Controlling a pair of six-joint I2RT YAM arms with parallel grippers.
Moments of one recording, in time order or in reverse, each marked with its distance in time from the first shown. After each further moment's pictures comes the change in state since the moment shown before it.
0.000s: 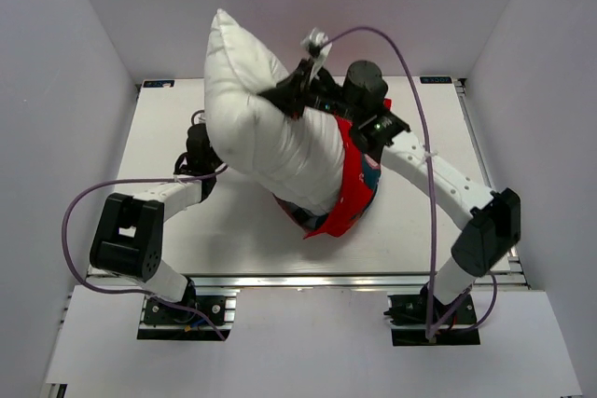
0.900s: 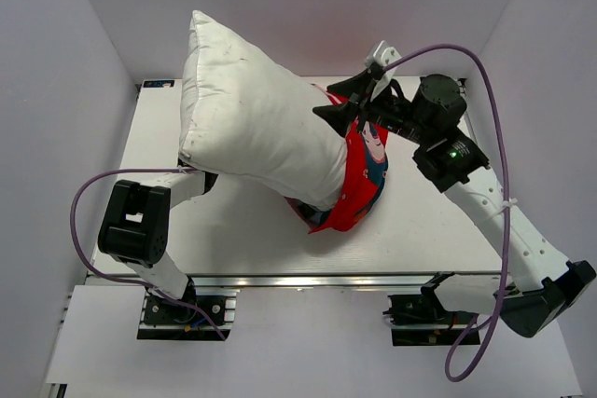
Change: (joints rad) left arm 0.026 0.113 0.069 0.091 0.092 -0.051; right arm -0.104 -0.445 -0.219 -0.309 0.031 -0.341
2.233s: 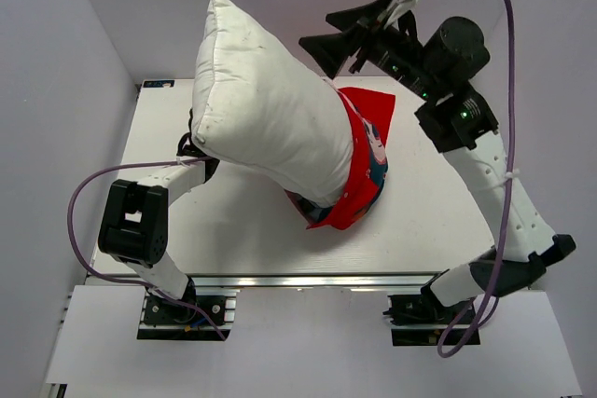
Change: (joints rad) left arm -0.004 0.000 0.127 -0.113 0.054 0.116; right arm 0.023 0.235 0.529 -0.087 0.128 0.274
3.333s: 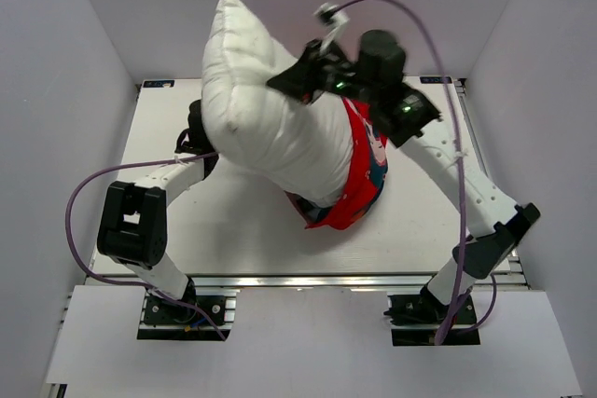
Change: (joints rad) left arm -0.002 -0.009 0.042 -0.092 0.002 0.089; right arm 0.145 0.171 -0.018 -0.157 -0.050 0.184
